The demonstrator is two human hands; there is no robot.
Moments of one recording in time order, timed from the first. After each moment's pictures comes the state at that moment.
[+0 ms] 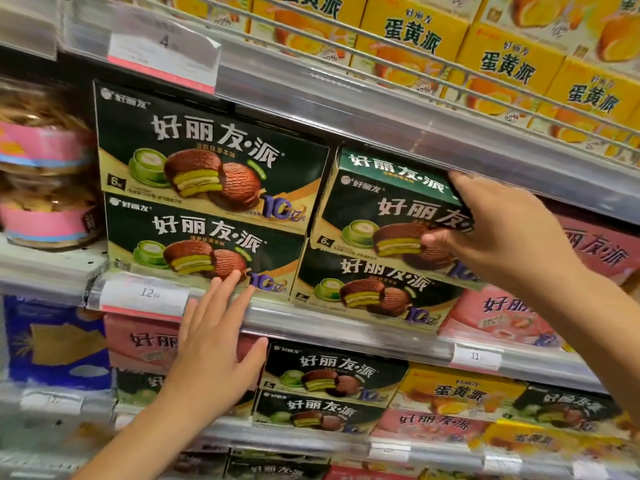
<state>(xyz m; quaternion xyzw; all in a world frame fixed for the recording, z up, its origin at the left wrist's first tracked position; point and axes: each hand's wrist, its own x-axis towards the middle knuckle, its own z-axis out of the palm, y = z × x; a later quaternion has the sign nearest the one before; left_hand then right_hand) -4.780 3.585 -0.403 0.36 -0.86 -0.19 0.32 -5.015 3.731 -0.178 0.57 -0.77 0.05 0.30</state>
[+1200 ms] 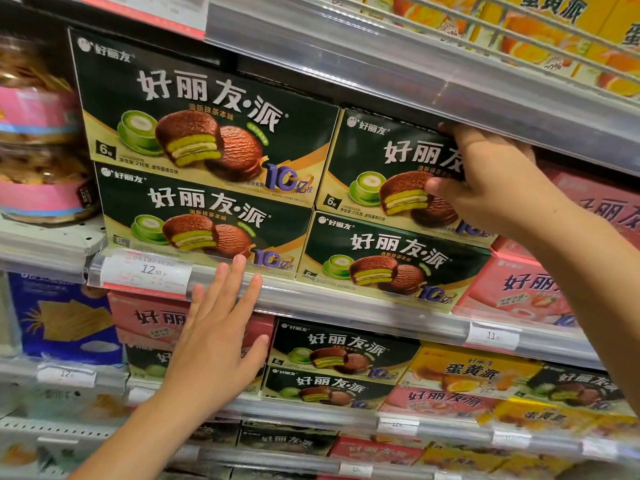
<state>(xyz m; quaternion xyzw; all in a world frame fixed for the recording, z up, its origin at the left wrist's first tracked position) -4.781 3.580 -0.429 0.35 -0.89 -0.11 0.27 -5.039 3.684 -0.182 0.53 -0.81 0.07 0.25</state>
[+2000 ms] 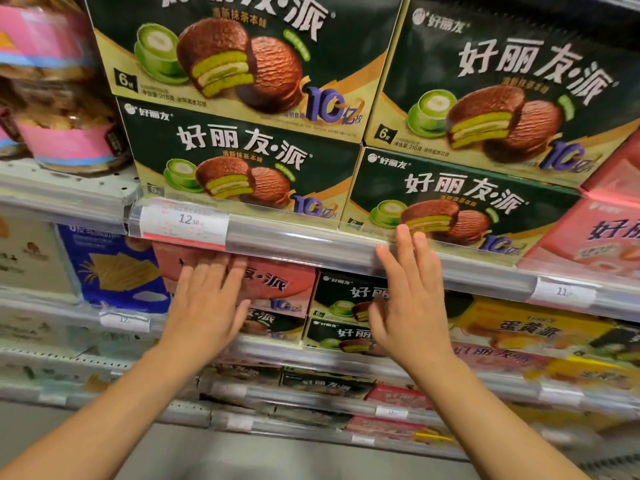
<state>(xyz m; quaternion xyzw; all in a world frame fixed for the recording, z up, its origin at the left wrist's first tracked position) -4.738 3.538 -0.482 0.41 -0.89 0.08 0.19 -4.973 3.689 -0.437 0.60 -0.74 0.18 0.25</state>
